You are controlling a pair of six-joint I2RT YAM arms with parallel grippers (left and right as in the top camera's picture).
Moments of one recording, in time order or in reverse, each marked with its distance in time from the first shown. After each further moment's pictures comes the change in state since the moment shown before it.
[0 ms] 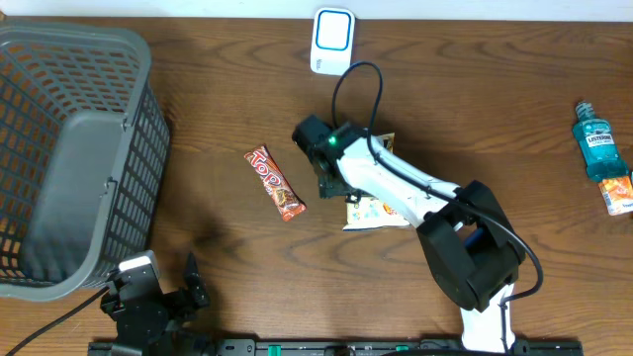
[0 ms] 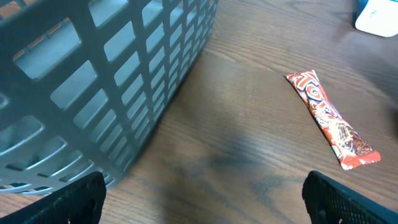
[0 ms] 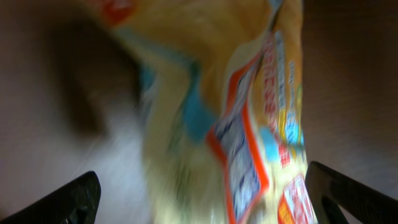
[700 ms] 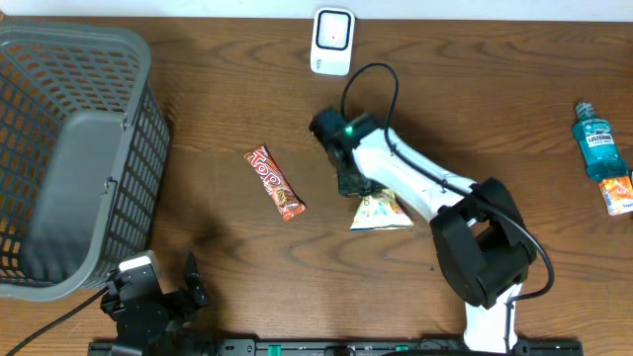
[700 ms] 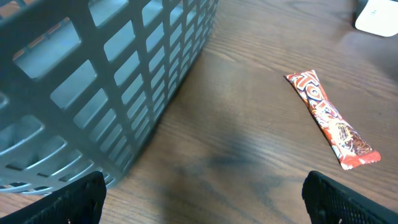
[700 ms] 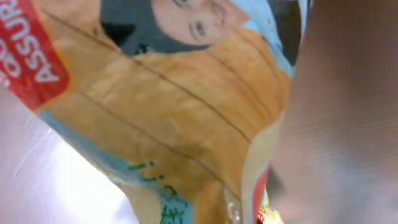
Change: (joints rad) left arm 0.000 0.000 0.000 0.000 0.000 0.000; right arm -0.068 -0.021 -0.018 -0.030 -0.057 -0.159
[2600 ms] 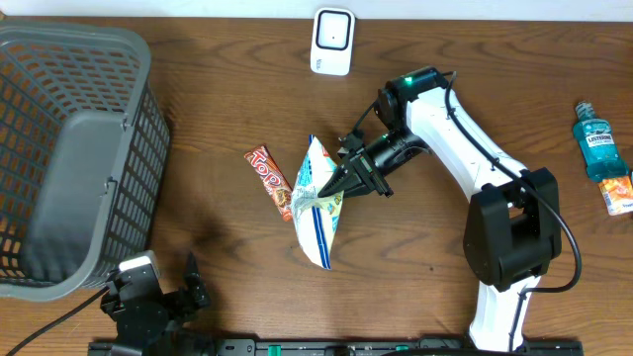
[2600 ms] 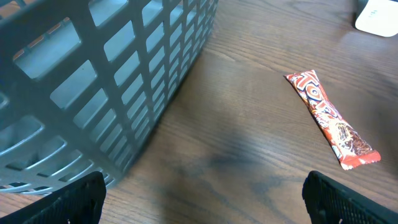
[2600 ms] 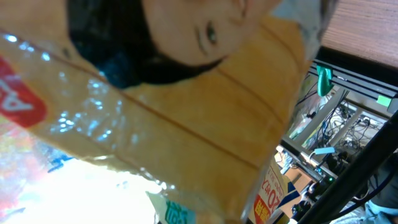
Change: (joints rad) left arm 0.000 0.000 0.000 0.000 0.000 0.000; right arm -0.247 0.008 0.181 -0.618 -1.511 -0.302
